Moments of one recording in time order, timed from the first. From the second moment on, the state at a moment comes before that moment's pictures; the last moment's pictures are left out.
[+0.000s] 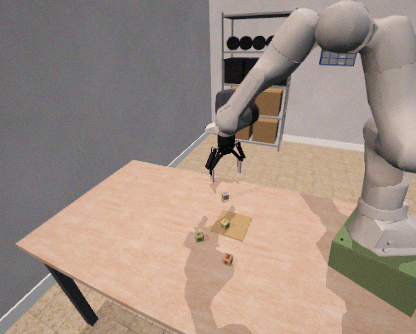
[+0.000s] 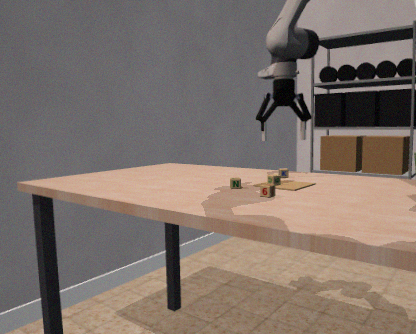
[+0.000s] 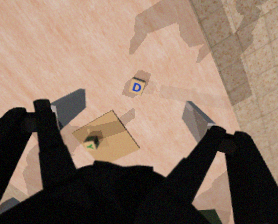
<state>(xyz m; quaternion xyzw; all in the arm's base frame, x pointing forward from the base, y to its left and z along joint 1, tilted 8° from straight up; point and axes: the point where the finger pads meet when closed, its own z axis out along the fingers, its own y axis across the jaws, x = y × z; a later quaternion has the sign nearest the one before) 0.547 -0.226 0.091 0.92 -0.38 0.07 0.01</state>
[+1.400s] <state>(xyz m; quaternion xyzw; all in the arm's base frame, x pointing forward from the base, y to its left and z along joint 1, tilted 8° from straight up) 0.548 -0.226 0.085 0.77 -0.64 0.07 -0.01</state>
